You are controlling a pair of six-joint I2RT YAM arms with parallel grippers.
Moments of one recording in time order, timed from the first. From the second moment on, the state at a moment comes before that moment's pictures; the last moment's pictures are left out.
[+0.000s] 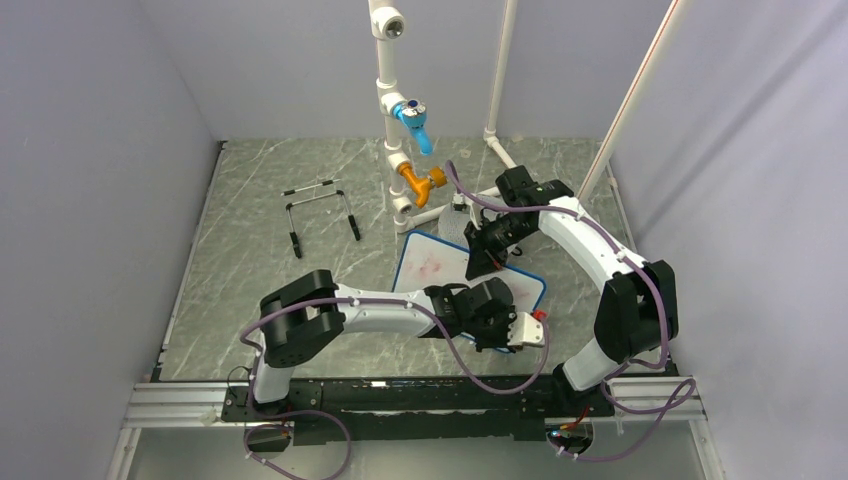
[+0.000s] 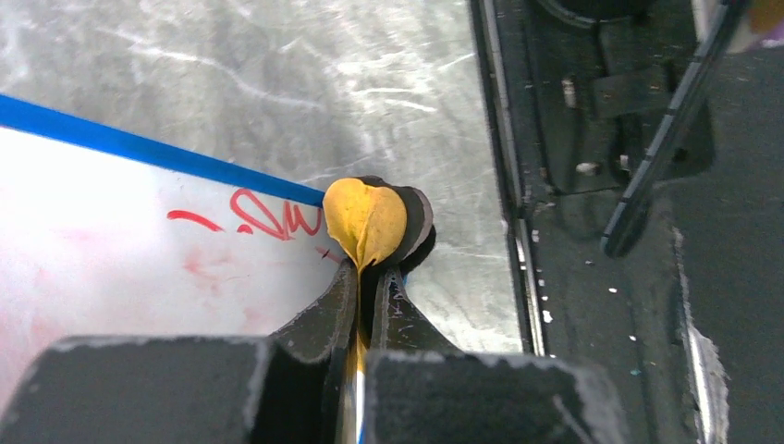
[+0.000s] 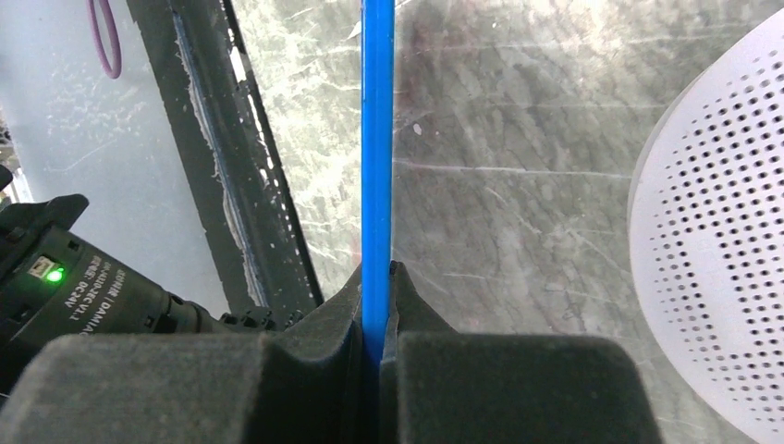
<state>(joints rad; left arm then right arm) -1.27 1.94 1.30 -0.07 0.29 0.40 0.37 1.57 1.27 -1.05 -0.81 -0.58</state>
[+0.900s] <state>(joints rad) -1.29 1.83 1.21 0.03 -0.05 0.35 0.36 1.57 1.31 -1.02 -0.83 -0.60</state>
